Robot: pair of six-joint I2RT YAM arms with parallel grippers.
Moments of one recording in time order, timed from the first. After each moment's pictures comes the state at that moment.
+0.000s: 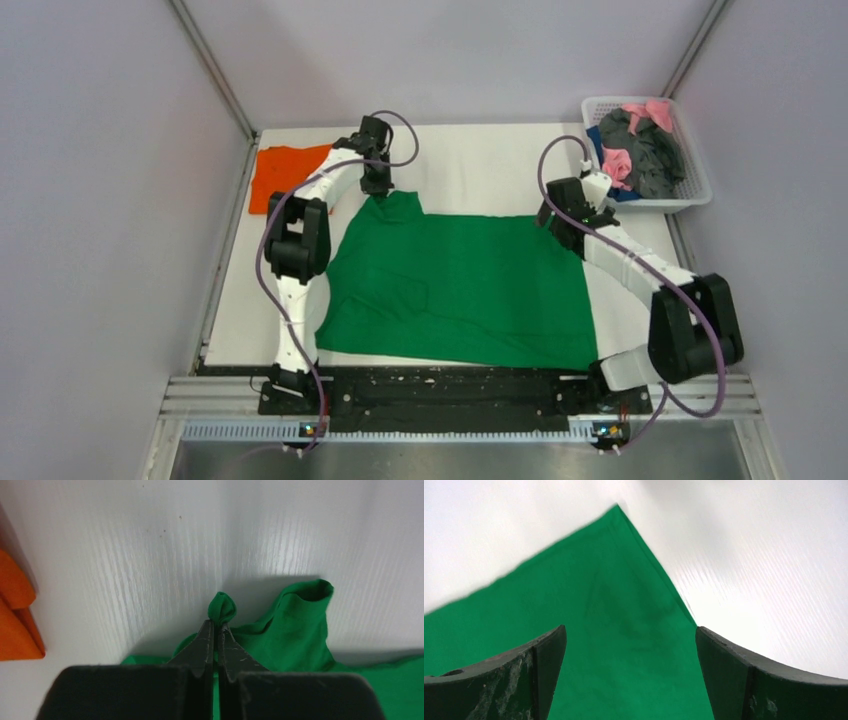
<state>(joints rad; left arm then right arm) -0.28 2.24 1.90 -0.71 -0.06 -0.31 0.31 1.37 0.86 -0.33 0.55 0.61</state>
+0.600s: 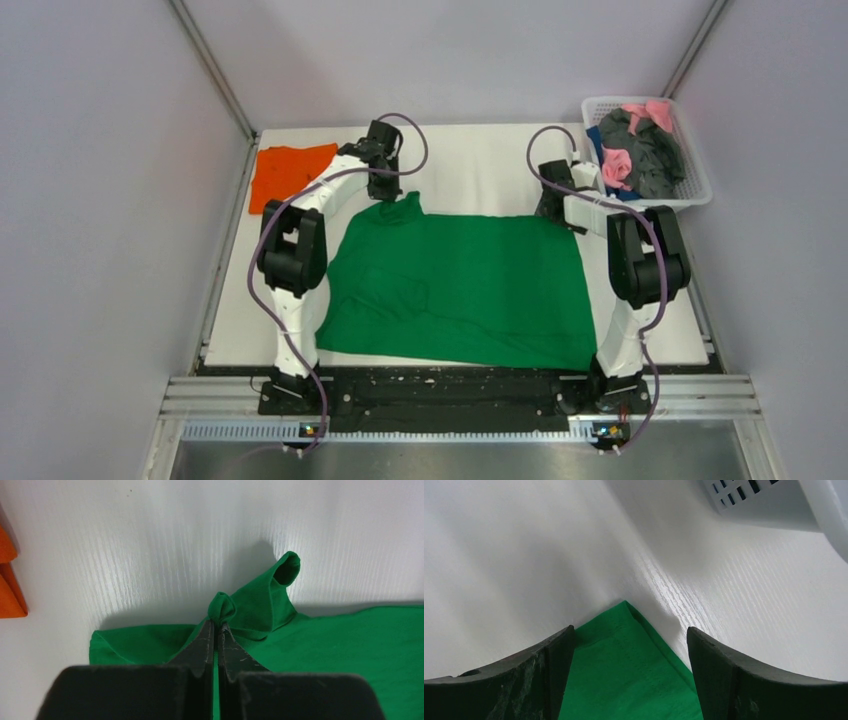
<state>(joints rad) -0.34 2.09 1.76 -0.68 -0.07 -0.35 0.21 1.89 1.16 -0.28 0.58 0.56</state>
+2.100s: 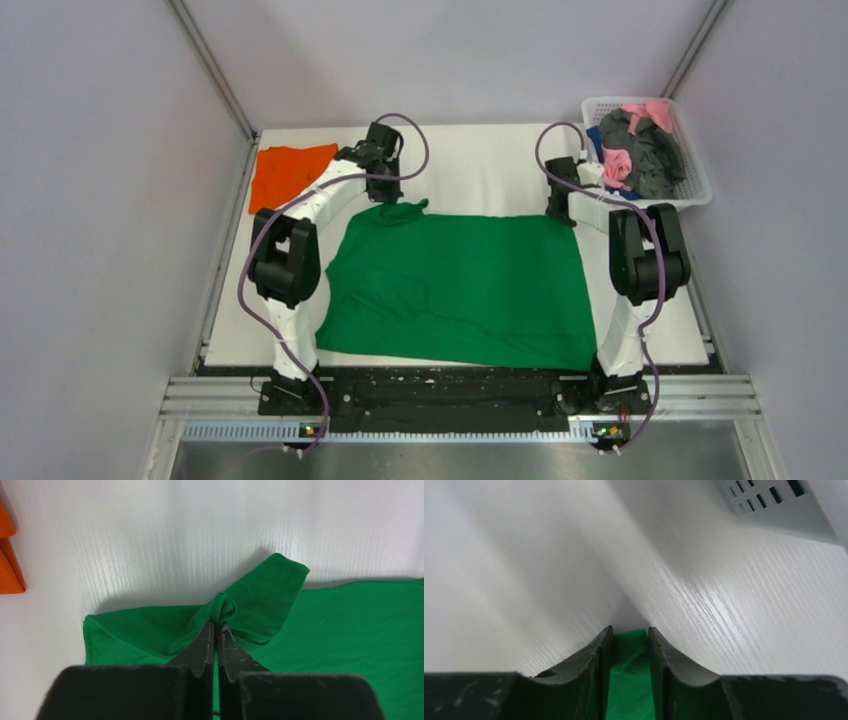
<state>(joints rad) -0.37 1.99 1.67 -0.67 -0.07 -0.36 0.17 1.92 1.20 -0.27 0.49 0.62</state>
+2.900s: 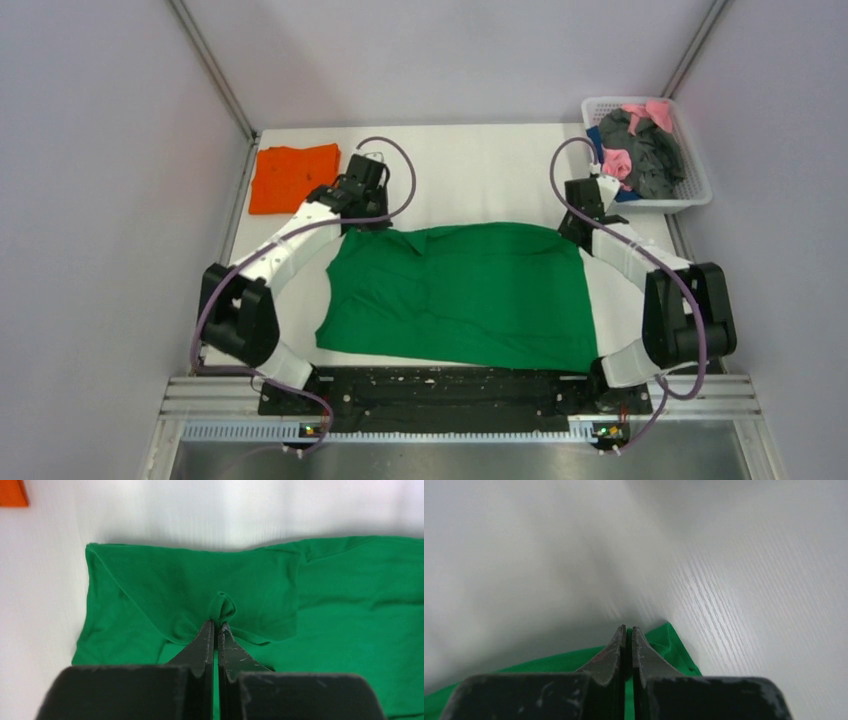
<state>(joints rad) -0.42 1.60 1.28 -0.60 -0.10 -0.42 0.17 1.52 0.88 -0.22 0.39 0.52</state>
